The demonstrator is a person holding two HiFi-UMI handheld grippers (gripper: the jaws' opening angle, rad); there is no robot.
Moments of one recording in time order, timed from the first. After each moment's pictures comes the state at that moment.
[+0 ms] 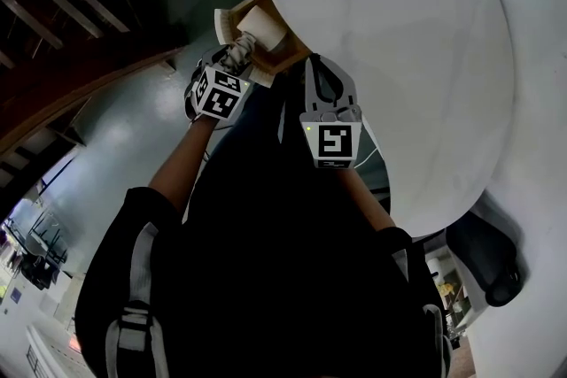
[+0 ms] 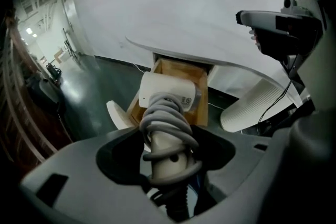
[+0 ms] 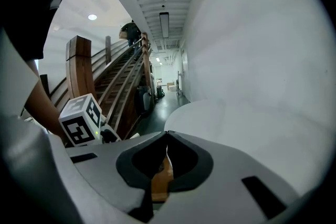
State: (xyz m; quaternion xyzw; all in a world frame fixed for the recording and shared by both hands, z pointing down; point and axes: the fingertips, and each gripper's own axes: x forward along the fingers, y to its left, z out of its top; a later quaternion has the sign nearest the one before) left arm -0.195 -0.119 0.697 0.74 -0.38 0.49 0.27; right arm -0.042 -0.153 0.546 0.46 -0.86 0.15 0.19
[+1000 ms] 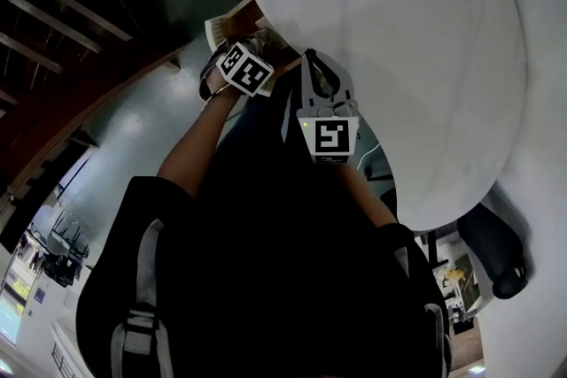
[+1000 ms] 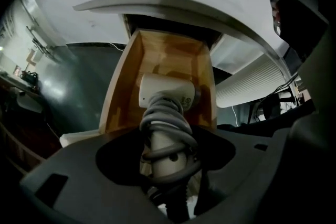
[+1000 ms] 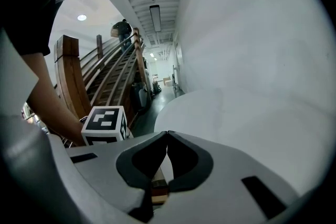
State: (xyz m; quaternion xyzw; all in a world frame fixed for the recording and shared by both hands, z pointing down) left arm -0.146 -0.147 0.757 0.69 -0.24 0.62 0.30; right arm -0.028 -0.186 0.578 0.47 -0.84 0.19 0.20
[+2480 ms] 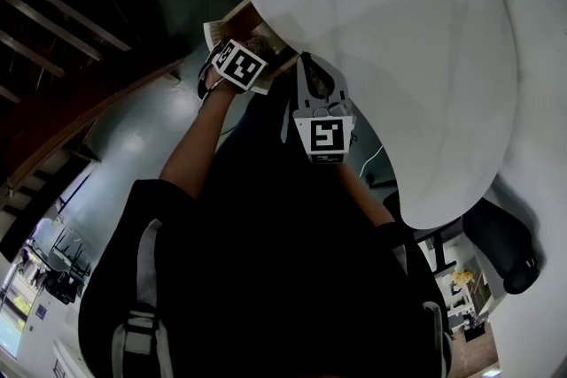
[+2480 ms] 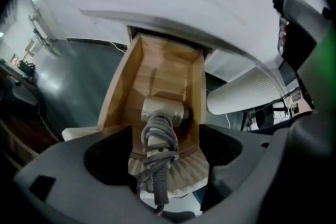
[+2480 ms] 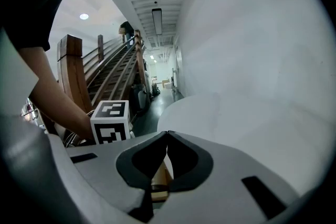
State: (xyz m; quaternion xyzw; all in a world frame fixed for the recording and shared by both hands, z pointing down) left arm -0.144 -0.146 0.743 0.70 -0.24 0.59 0.33; right arm -0.032 -0.167 0.566 0.48 -0.84 0.16 0.18
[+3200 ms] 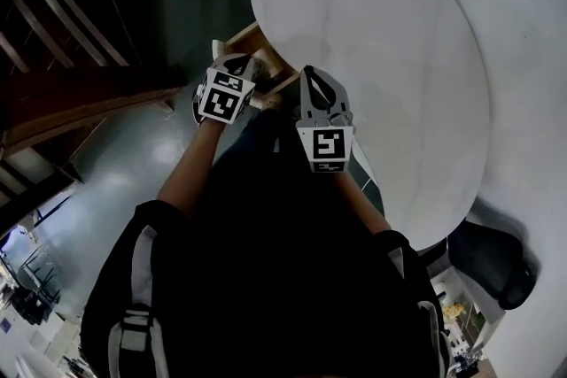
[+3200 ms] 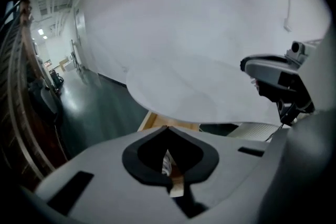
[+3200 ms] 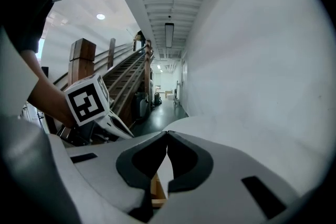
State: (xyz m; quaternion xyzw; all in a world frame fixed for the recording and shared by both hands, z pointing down) left arm -0.131 -0.166 0.601 0.79 -0.41 0.39 0.24; right arm -0.012 -0.144 0.494 0.48 -0.86 0.07 0.17
